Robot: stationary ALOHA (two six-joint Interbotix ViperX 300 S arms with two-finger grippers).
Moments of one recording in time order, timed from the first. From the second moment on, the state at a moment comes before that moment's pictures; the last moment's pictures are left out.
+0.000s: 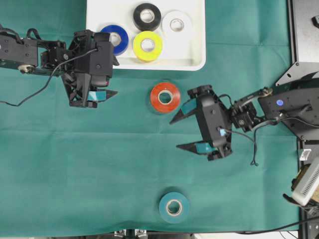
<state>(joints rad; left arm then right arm) 0.08 -0.02 0.66 -0.02 0.13 0.19 0.23 -0.18 0.92 -0.49 -0.08 0.58</state>
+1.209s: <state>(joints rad) 0.08 -0.03 0.66 -0.02 0.13 0.19 0.48 0.01 0.78 -0.49 -0.13 0.59</state>
